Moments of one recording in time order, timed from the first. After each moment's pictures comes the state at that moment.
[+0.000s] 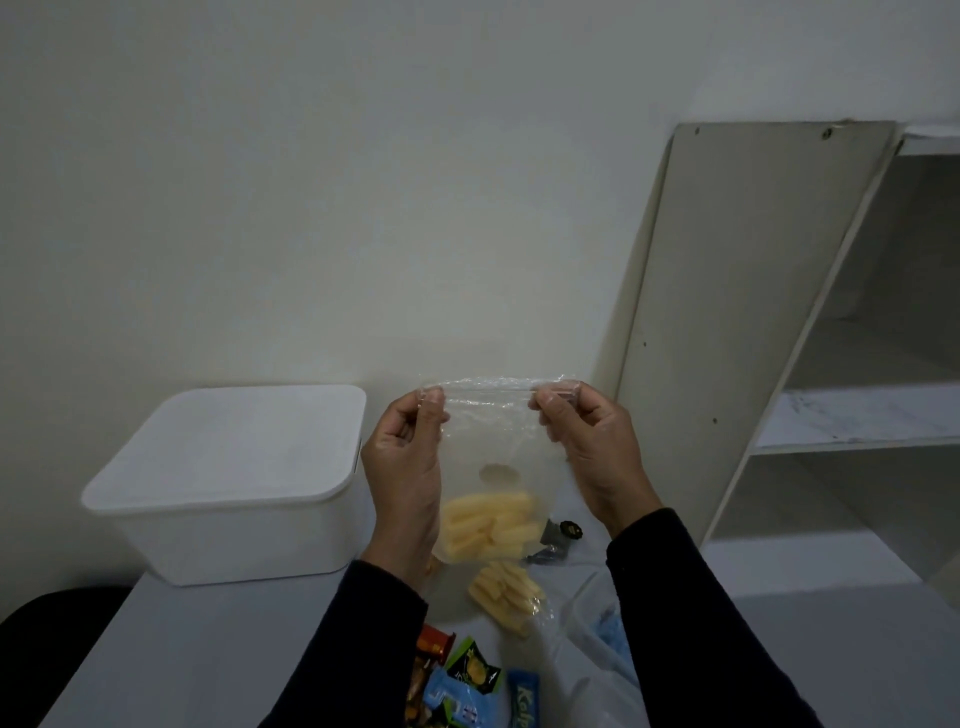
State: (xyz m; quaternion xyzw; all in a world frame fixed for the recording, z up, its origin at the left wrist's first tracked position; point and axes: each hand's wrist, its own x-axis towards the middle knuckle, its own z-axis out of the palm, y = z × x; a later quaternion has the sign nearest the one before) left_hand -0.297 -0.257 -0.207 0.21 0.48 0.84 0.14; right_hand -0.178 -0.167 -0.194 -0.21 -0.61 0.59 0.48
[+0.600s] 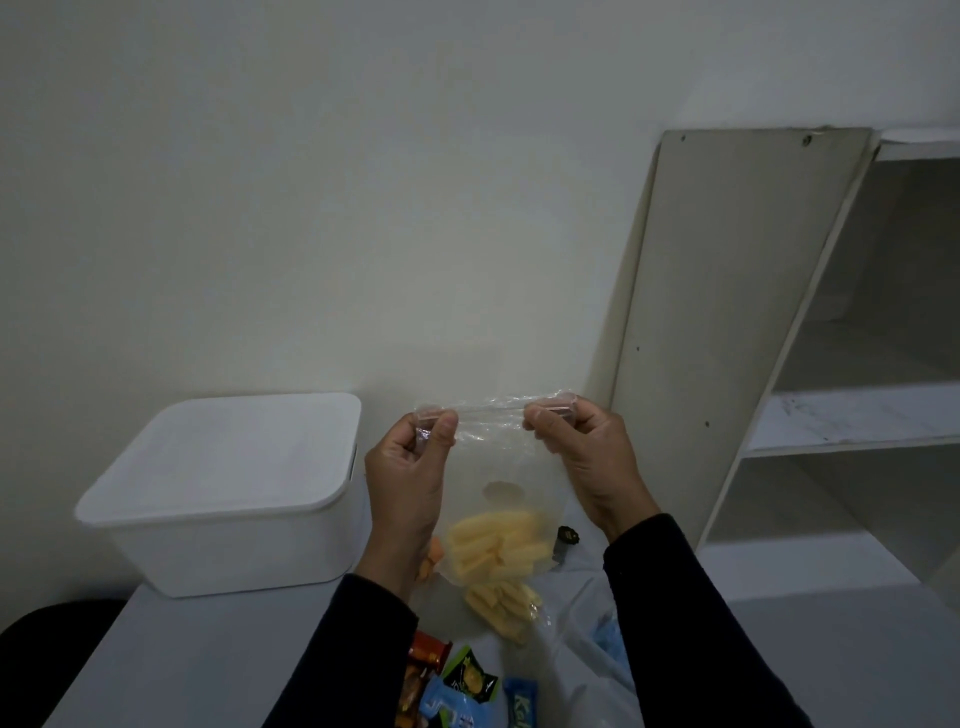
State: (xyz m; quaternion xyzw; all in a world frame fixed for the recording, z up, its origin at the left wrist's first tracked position) left_hand -0.297 -0.258 -0.216 0.29 0.54 0.78 0.13; right_hand -0.171 -0.166 -0.191 -0.21 -0.60 0.61 0.46
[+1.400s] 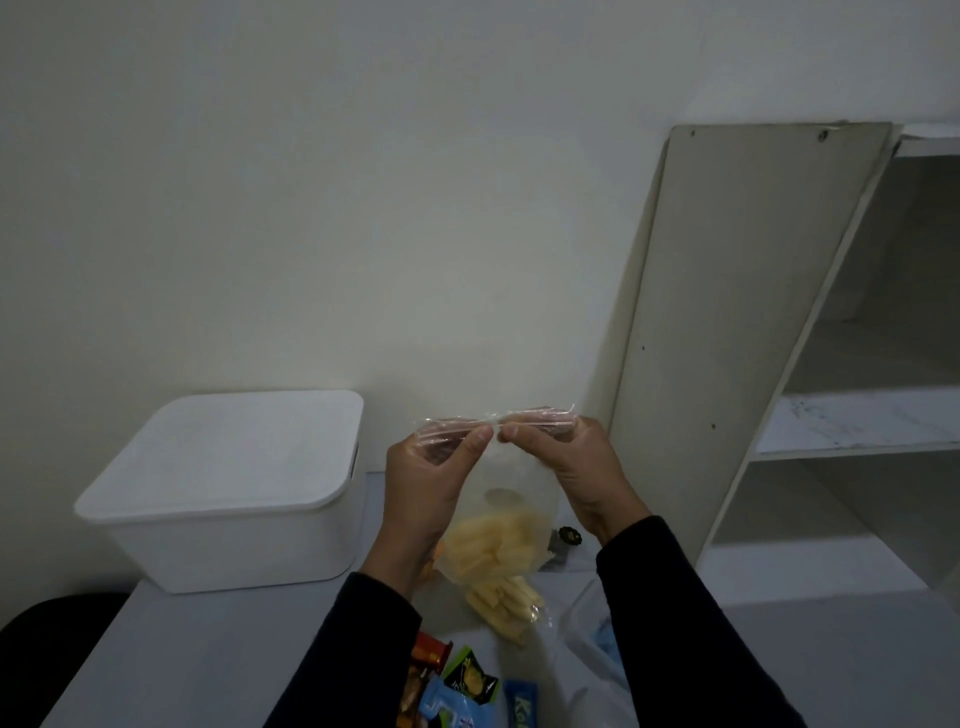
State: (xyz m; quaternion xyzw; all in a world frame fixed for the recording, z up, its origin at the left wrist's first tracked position) left_hand -0.289 -0.257 -0.211 0.37 0.54 0.74 0.17; right_hand -0.177 -0.170 -0.195 -0.21 -0.61 0.65 0.39
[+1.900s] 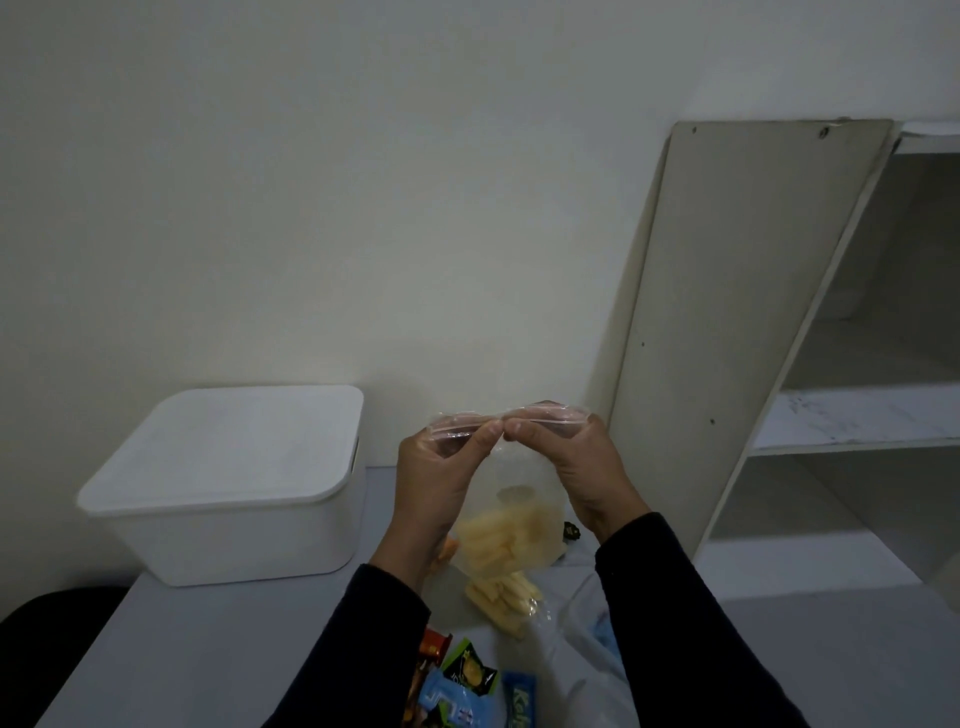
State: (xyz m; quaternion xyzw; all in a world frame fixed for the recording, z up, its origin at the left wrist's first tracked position) left_hand -0.286 -0.254 -0.214 0.38 0.53 0.73 0.20; right_hand -0.176 -0.173 -0.195 -0.19 -0.62 0.65 0.40
